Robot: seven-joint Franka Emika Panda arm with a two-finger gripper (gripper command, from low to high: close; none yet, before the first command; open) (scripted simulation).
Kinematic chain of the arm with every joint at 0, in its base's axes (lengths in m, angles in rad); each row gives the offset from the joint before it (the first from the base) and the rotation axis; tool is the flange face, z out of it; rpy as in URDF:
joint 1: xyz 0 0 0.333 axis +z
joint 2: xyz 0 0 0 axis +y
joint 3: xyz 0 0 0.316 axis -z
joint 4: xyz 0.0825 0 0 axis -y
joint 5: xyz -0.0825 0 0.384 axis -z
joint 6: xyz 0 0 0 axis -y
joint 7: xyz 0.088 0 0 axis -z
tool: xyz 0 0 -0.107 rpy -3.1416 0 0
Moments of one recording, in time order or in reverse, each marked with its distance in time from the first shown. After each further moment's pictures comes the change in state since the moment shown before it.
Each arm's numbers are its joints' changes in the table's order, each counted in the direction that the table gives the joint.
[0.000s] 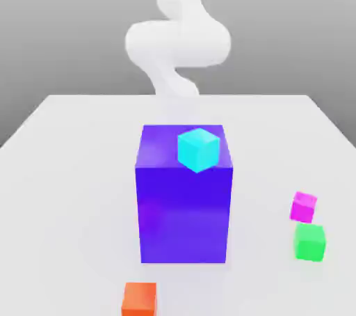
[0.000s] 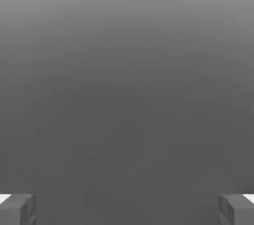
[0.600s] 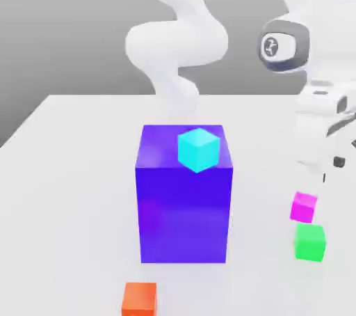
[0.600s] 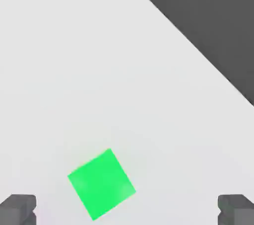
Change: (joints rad) arm 0.353 0.669 -0.345 -0.401 0.056 0.438 -0.143
